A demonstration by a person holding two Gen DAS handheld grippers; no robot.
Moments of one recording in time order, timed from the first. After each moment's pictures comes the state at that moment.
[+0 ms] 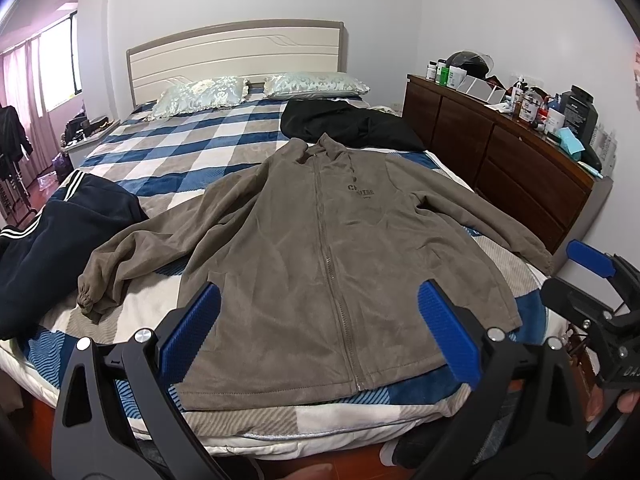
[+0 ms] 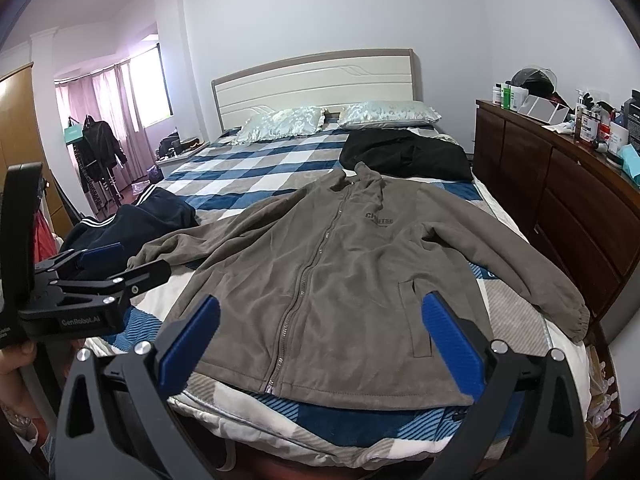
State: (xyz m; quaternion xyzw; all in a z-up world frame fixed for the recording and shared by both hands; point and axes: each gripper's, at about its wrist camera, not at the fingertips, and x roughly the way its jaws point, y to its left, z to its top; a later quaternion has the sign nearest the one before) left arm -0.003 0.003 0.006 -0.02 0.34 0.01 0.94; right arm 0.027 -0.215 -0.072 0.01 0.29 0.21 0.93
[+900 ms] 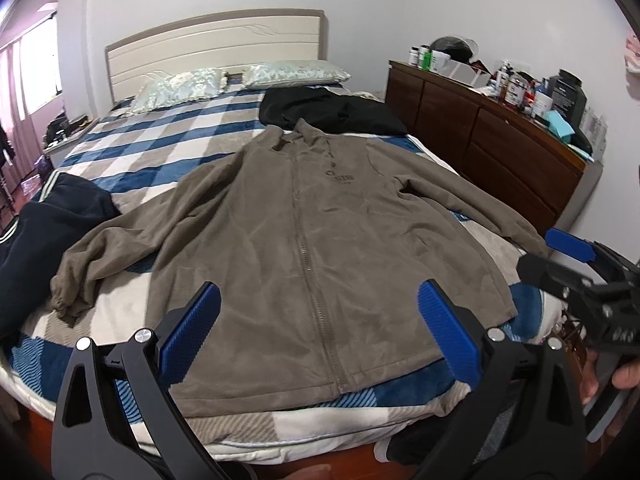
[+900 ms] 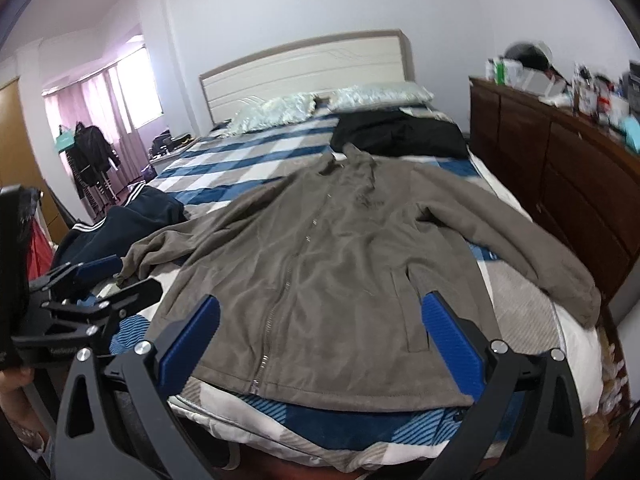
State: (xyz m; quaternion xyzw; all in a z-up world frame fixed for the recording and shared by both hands) left arm 0.021 -0.020 -0.023 -0.01 0.36 -0.03 0.93; right arm 0.067 -0.241 -0.106 0.04 0.32 0.20 0.92
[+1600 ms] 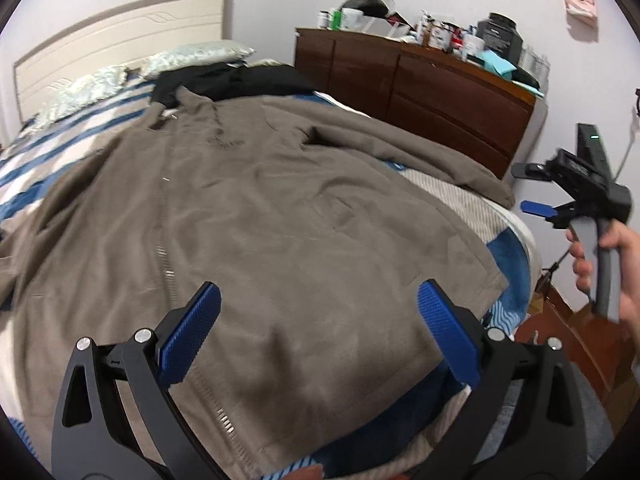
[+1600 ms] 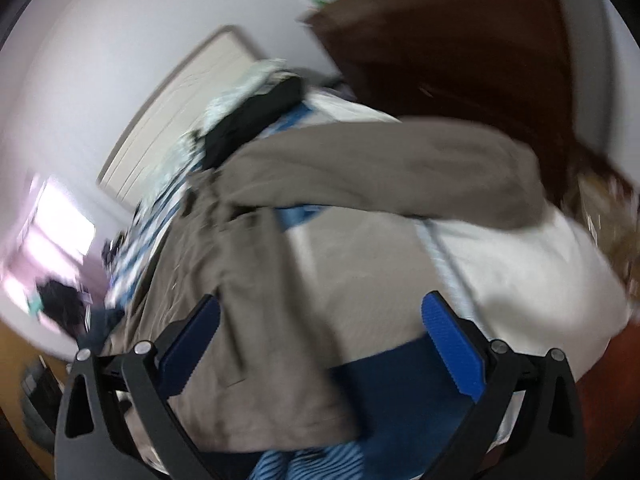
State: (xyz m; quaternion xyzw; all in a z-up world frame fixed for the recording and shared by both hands) left arm 0.102 -0.101 -0.139 0.01 0.38 -0.19 0.91; right arm 0.172 -0.494 -0.257 0.34 0.39 0.05 0.85
